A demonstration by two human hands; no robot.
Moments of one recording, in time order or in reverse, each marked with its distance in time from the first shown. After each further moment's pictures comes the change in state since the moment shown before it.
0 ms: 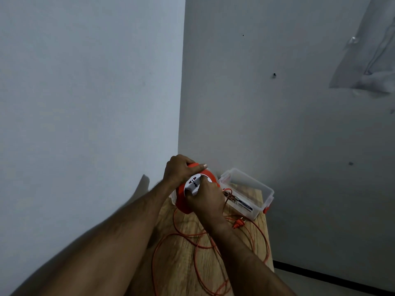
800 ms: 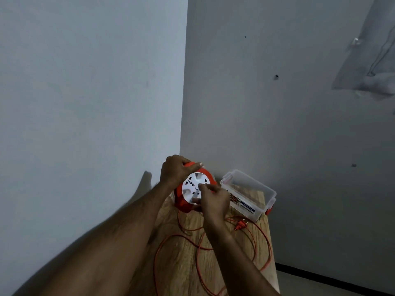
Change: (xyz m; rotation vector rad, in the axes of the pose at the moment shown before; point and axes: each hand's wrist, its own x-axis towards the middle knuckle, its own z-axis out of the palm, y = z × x) left_hand -0.002 -0.005 -0.012 0.085 0.082 -0.003; right_hand -0.008 -0.011 -0.008 0.799 0.064 0.714
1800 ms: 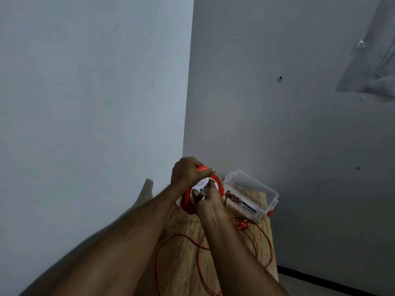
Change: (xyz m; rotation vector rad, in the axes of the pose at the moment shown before) left_hand -0.008 0.013 0.017 0.033 0.003 0.128; right_hand 0.027 -0.002 0.032 0.855 -0.029 0.723
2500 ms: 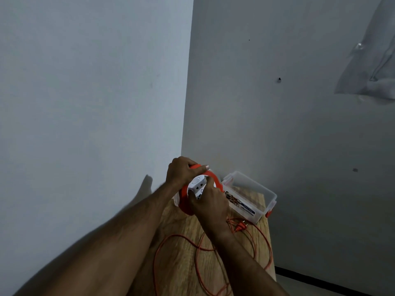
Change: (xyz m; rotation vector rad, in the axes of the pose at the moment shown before) left_hand 0.004 -0.011 -0.003 -0.129 -0.033 -0.138; right_hand -0.011 -0.005 -0.040 -1.671 -0.008 -1.458
